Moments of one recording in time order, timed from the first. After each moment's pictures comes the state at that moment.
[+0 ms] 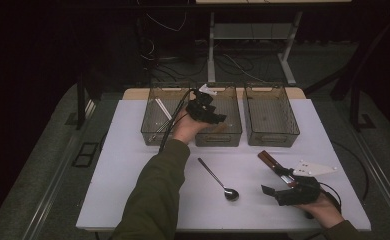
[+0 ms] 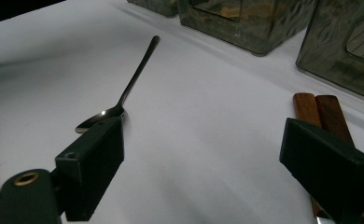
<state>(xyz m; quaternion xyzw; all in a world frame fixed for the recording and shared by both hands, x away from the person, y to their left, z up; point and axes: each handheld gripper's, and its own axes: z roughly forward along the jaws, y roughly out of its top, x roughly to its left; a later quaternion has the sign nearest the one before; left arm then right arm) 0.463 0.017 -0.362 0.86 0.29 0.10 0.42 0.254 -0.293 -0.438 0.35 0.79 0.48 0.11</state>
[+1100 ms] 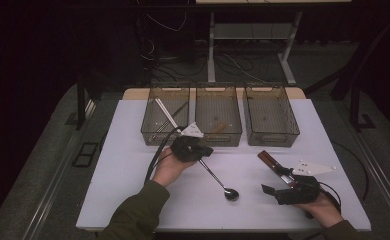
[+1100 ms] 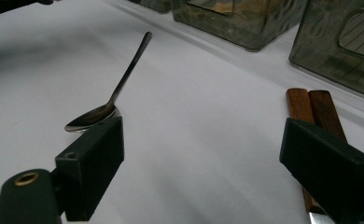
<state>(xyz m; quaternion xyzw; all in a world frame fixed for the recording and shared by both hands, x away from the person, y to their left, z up) 0.361 0.058 -0.405 0.87 0.24 0.05 0.42 0.256 -0.293 -0.440 0.36 0.79 0.48 0.12</state>
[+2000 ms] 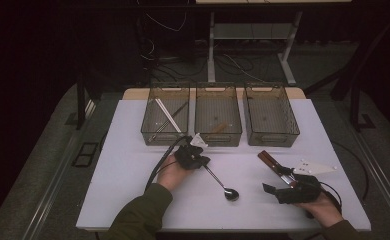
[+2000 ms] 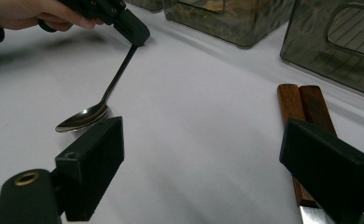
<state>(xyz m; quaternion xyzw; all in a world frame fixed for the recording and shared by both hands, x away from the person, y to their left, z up) 0.365 0.049 -0.444 0.90 0.25 0.07 0.35 0.256 -0.296 -0.442 0.37 0.79 0.47 0.12</state>
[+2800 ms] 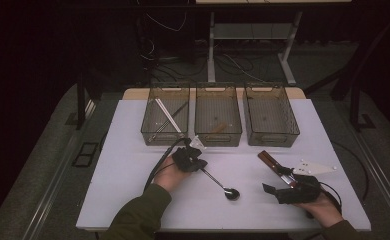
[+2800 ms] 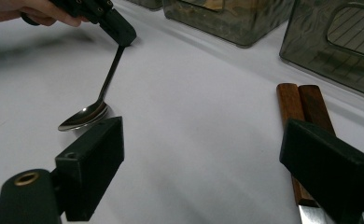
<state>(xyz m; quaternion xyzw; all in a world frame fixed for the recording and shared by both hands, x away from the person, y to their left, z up) 0.356 0.056 -0.439 0.91 0.24 0.06 0.32 0.256 -0.296 -0.442 0.37 0.79 0.47 0.13</state>
